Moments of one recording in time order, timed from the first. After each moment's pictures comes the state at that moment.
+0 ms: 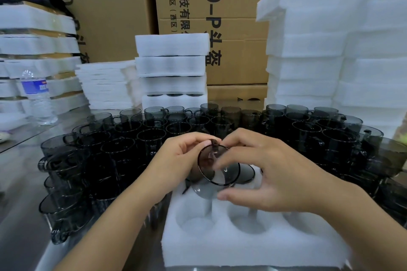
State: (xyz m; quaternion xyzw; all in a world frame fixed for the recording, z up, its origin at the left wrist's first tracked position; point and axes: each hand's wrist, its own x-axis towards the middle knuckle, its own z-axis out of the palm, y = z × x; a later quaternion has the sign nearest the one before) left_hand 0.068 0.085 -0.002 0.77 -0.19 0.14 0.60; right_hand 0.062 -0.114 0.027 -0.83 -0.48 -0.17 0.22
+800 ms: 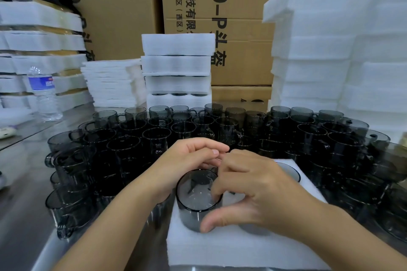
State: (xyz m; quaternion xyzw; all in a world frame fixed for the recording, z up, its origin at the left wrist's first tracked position) left_hand 0.062 0.087 0.003 0.76 -0.15 0.01 0.63; right_hand 0.054 -0.086 0.004 -0.75 -0.55 -0.27 0.26
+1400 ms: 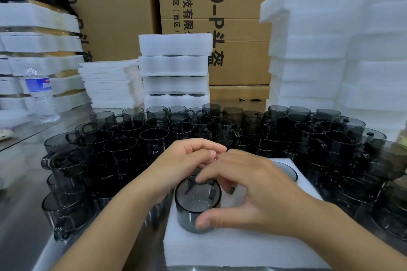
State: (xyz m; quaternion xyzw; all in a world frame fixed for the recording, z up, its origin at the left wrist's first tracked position) left_hand 0.059 0.085 0.005 0.77 -0.15 0.01 0.62; right_hand 0.048 -0.090 0.014 -0.79 -0.52 -0.19 0.28
